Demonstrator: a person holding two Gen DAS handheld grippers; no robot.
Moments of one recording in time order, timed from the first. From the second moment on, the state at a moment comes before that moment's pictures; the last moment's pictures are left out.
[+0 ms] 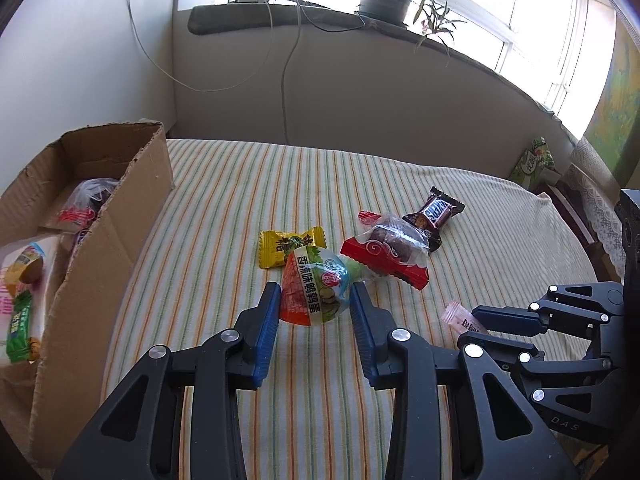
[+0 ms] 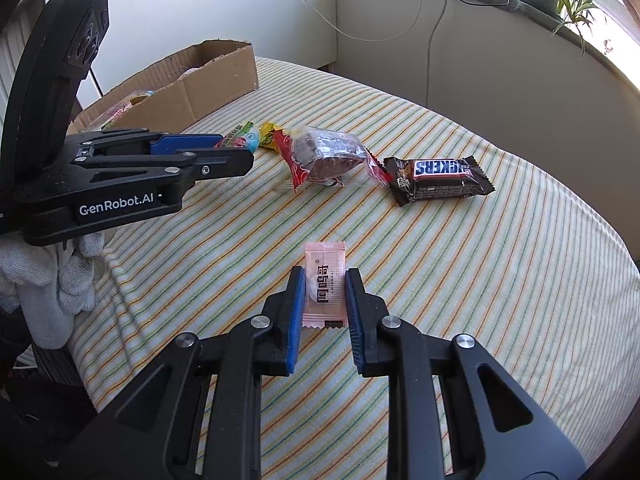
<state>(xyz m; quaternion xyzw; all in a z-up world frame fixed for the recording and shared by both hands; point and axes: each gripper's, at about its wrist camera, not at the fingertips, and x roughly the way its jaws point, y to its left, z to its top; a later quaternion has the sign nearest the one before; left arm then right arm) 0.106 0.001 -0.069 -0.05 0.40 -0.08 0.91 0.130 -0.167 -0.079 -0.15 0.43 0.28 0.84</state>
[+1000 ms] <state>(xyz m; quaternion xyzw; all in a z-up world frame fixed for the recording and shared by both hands) 0.046 0.106 -0.017 -0.08 0.32 0.02 0.94 0.111 -0.066 -0.019 -0.16 0.37 0.34 0.85</state>
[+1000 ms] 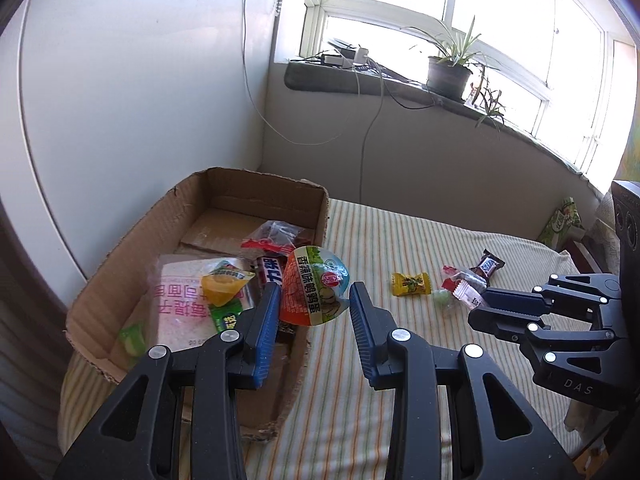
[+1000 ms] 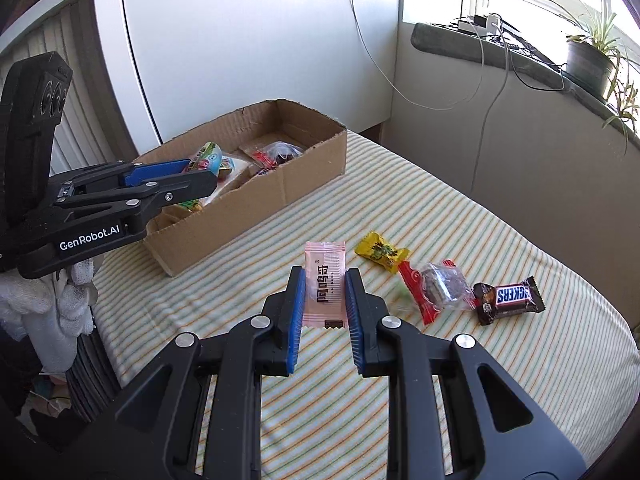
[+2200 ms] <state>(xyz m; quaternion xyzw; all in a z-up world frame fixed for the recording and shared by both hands) 0.107 0.193 -0.002 -0.09 0.32 0.05 0.94 0.121 0.075 -0.020 -0.17 0.35 0.44 0.81</state>
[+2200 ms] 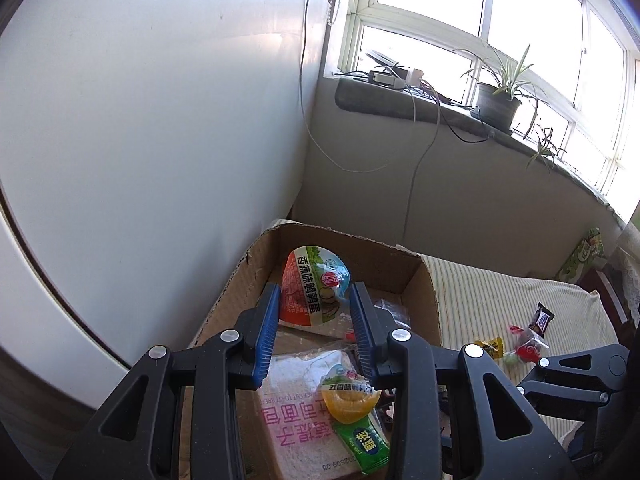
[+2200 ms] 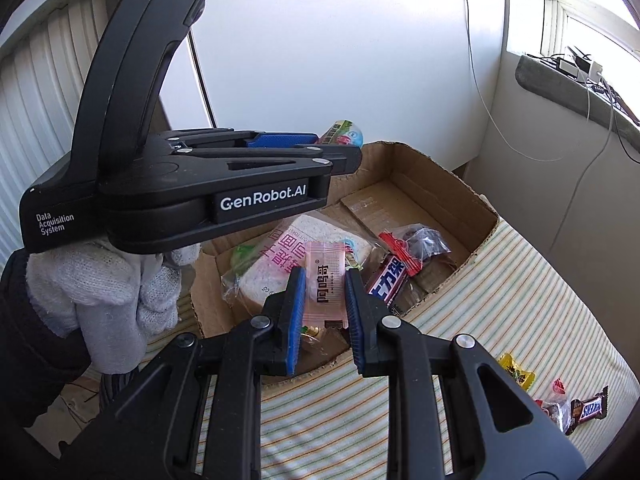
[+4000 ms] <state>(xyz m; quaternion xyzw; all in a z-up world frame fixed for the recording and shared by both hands) 0.066 0.128 0.036 -0.06 0.28 0.05 0.96 0.087 -0.027 0.013 -0.16 0.31 0.38 0.85</state>
